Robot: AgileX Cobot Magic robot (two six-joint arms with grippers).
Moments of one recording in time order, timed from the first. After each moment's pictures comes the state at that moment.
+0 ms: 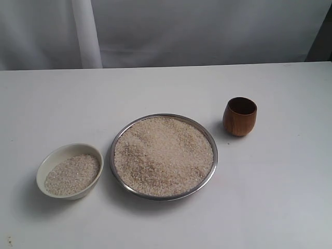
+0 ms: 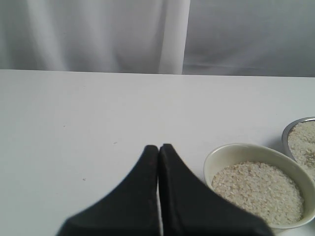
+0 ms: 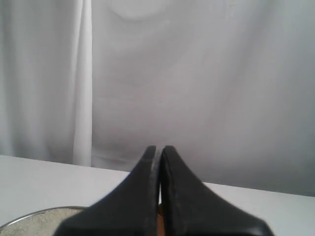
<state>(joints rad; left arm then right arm) 0.00 0.00 0.01 0.05 0.29 -0.09 0.30 0.03 0.00 -0.02 -0.12 0.00</state>
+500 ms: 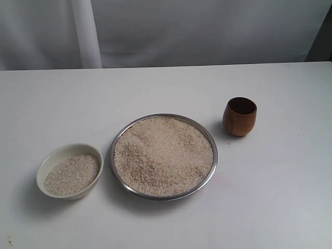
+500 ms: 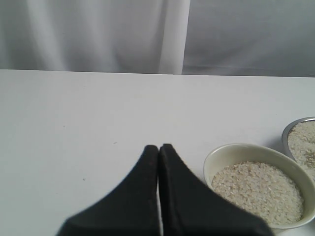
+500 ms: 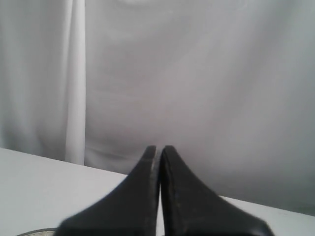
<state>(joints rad) 0.00 0.00 0.01 0.05 0.29 -0.09 0.30 0.61 -0.40 -0.06 -0.18 -0.01</state>
